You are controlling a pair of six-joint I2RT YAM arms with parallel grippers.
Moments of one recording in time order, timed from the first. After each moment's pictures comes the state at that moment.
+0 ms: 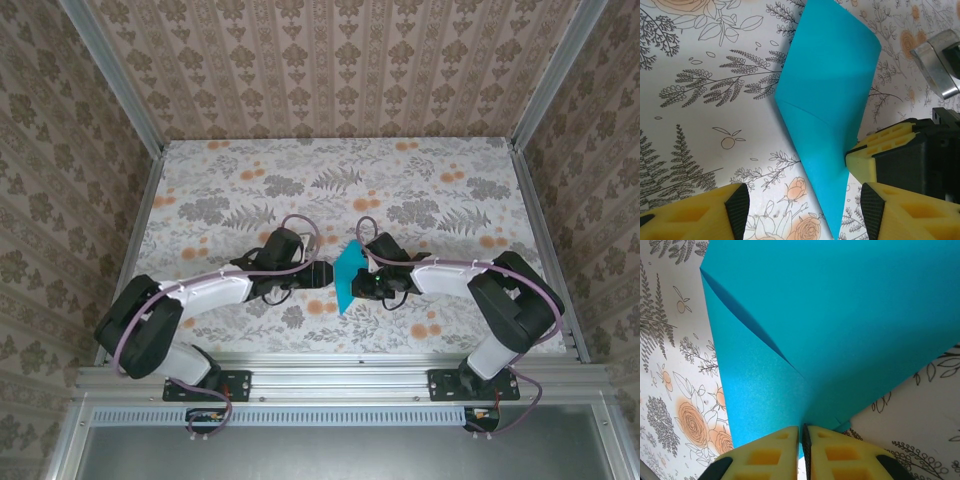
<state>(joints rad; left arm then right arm) -0.75 1.46 0.68 -0.05 0.29 -0.66 0.61 1.62 0.72 -0.18 -0.30 0.70</state>
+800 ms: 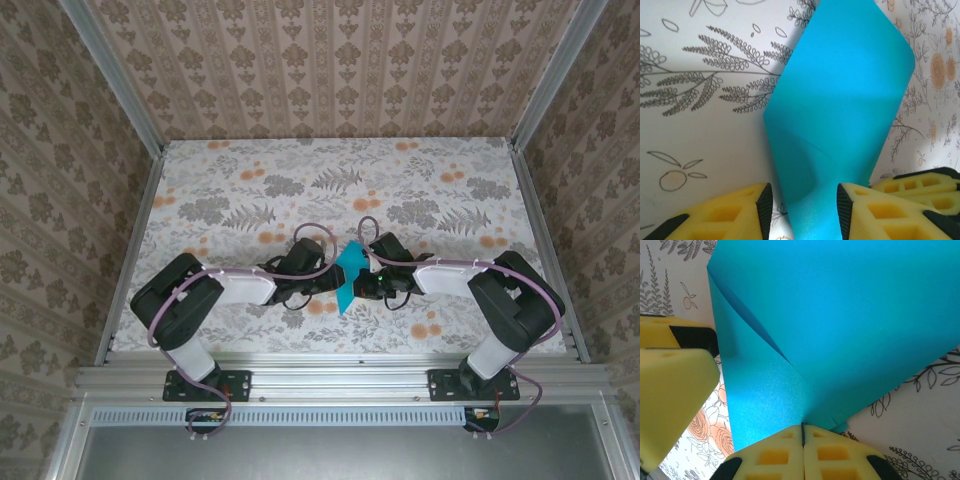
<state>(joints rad) -0.86 1.67 0.70 0.18 0.16 -0.90 0.58 1.62 0.70 -0.13 -0.35 0.66</state>
